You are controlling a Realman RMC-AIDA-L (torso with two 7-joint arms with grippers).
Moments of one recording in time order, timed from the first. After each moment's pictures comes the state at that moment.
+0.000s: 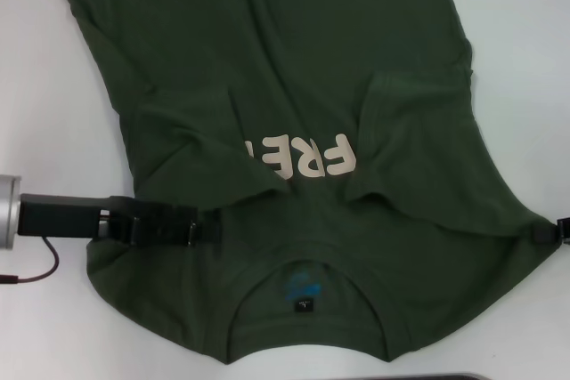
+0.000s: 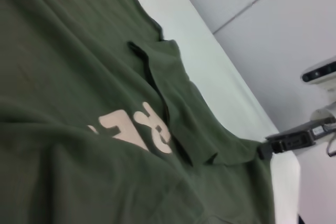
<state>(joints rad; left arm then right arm) -0.51 -2.07 0.63 0.59 2.30 1.73 -1.87 0.39 1.91 -0.38 -0.59 -2.52 -1.72 2.12</state>
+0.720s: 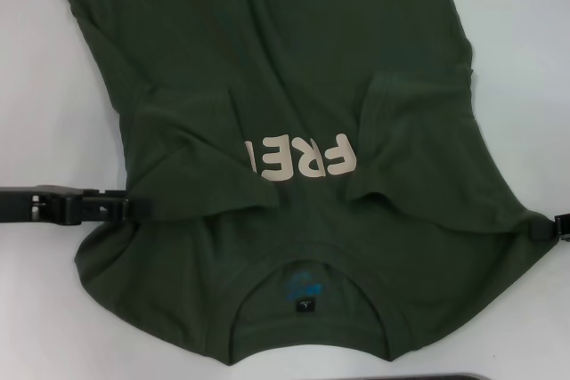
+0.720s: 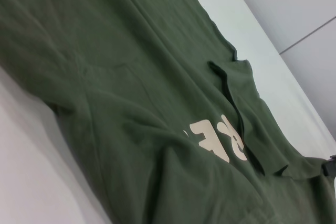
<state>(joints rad) -0.46 -1.99 0.60 0.61 2.30 1.67 -1.92 0.39 1.92 -0.38 -0.58 -2.52 -1.71 2.12</state>
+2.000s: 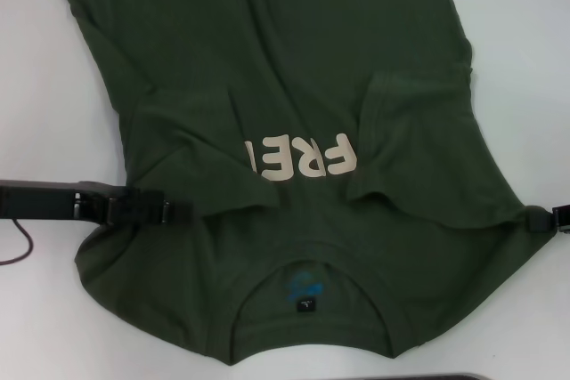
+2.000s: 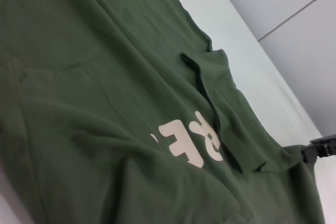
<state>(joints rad) -0.50 -2.04 0.64 0.62 2.30 1.67 -1.91 0.41 1.92 -0.37 -0.58 -2.52 -1.70 2.12</state>
